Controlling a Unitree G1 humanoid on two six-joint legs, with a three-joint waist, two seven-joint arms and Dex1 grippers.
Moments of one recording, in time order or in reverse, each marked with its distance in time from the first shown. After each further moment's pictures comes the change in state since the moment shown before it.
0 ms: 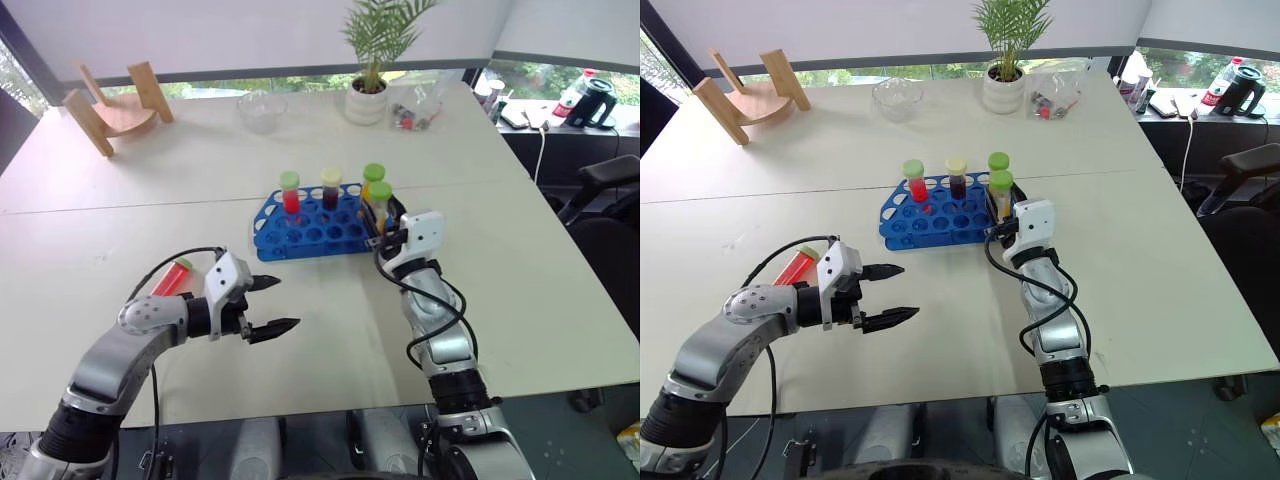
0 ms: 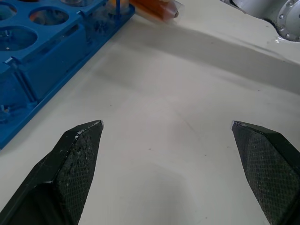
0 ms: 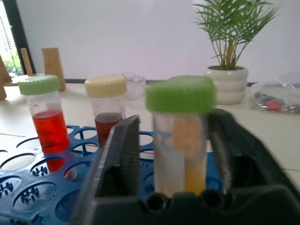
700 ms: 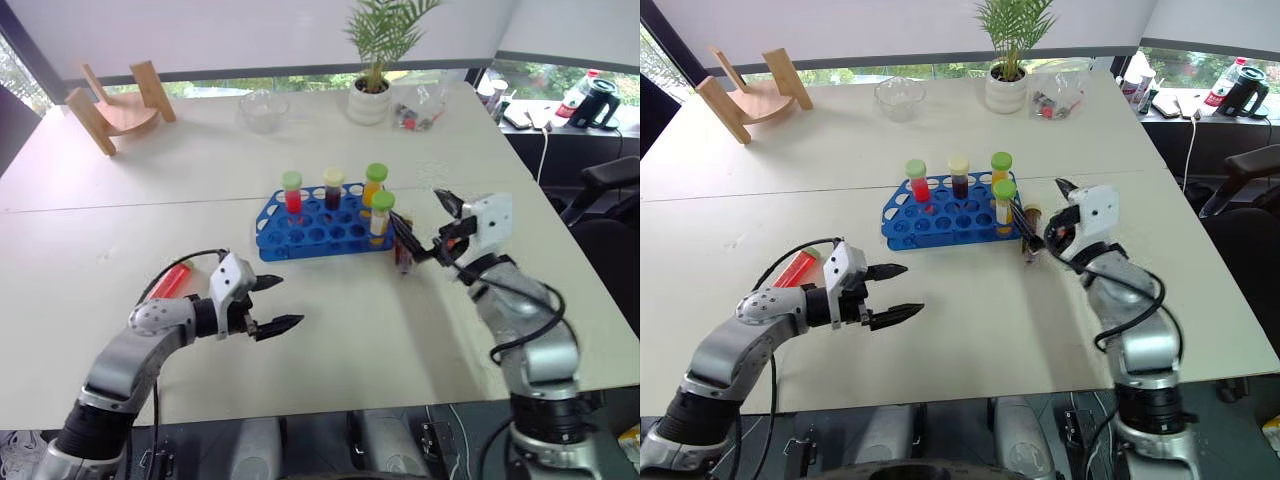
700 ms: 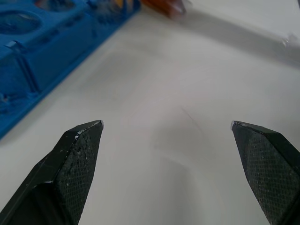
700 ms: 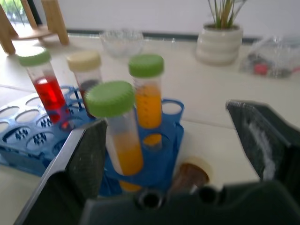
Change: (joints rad) left arm -0.003 0.039 -0.016 0.011 0.018 -0.009 -0.049; right arm -0.023 -0.493 -0.174 -0.502 0.398 0.954 0.288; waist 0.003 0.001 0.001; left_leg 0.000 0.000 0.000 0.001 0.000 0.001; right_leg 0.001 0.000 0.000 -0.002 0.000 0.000
